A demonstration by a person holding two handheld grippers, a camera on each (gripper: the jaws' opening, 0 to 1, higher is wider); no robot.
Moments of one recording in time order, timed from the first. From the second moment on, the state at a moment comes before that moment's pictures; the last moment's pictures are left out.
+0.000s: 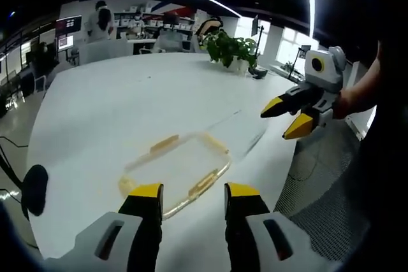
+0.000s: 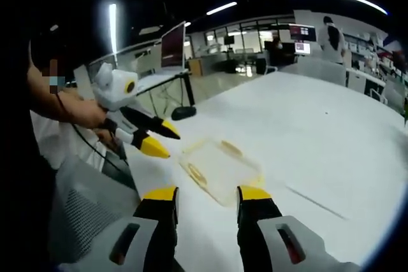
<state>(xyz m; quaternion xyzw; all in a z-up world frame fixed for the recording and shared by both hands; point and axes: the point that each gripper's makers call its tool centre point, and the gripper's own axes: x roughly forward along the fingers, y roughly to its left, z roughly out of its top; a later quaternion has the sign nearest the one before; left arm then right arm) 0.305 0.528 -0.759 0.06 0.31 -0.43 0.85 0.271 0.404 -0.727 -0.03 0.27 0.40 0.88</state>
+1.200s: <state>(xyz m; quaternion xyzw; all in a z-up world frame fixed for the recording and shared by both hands) 0.327 0.549 -0.782 0.13 0.32 -0.46 0.82 0.291 0.414 -0.751 -0.08 0.29 0.40 0.87</state>
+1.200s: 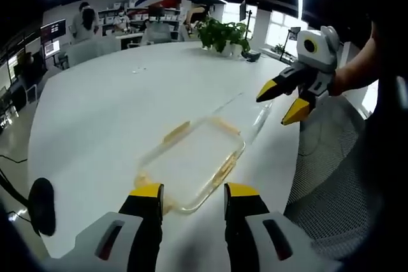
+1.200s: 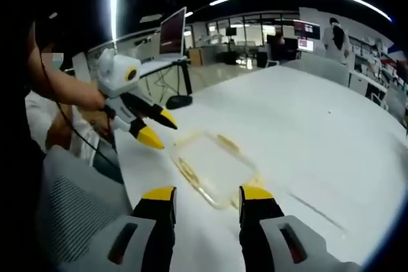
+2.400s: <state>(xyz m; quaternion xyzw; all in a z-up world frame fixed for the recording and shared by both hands) 0.340 0.557 -0.804 0.16 0.33 -0.49 0.79 0.311 0.408 -0.780 -0.18 0.33 0.44 0.82</state>
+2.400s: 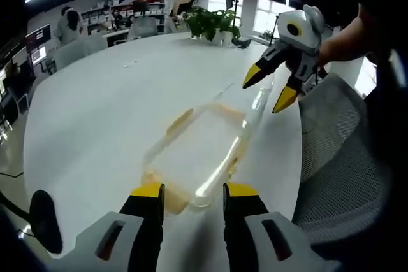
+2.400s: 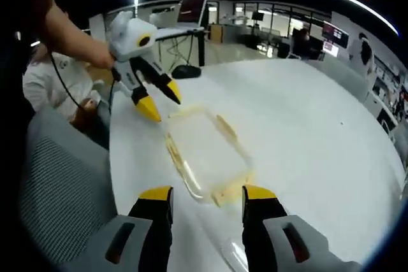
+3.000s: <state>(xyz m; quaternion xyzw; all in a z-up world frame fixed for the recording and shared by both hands) 0.345 0.558 -0.809 0.19 0.34 -0.51 0.77 0.322 0.407 -0.792 -0.23 0.33 0.45 0.79</state>
